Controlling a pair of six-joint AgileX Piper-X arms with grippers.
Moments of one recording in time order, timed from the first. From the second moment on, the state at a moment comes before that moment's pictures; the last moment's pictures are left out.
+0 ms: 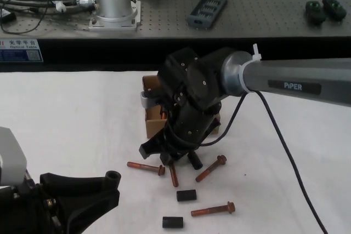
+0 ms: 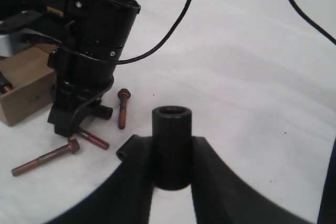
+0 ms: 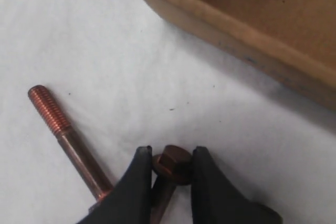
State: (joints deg) left arm -23.7 38.5 -13.2 -10.0 33.5 2.8; right arm 44.6 121.0 -89.0 44.2 -5.3 6.8
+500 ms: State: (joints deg) left arm -23.7 42.6 -13.1 -12.3 41.9 4.0; right arm 46.0 91.0 -69.1 29.9 -3.2 6.8
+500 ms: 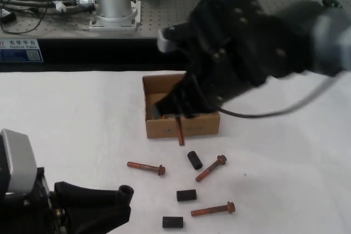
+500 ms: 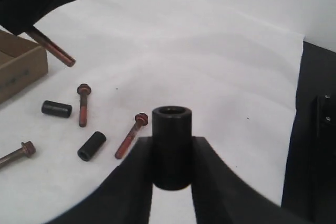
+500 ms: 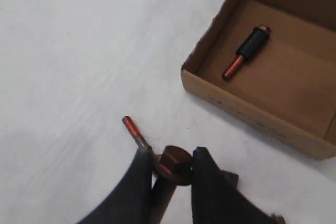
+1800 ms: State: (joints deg) left arm -45.4 69.3 -18.2 -51.3 34.9 -6.6; right arm 47.4 41.1 -29.7 -0.5 -20.1 8.0
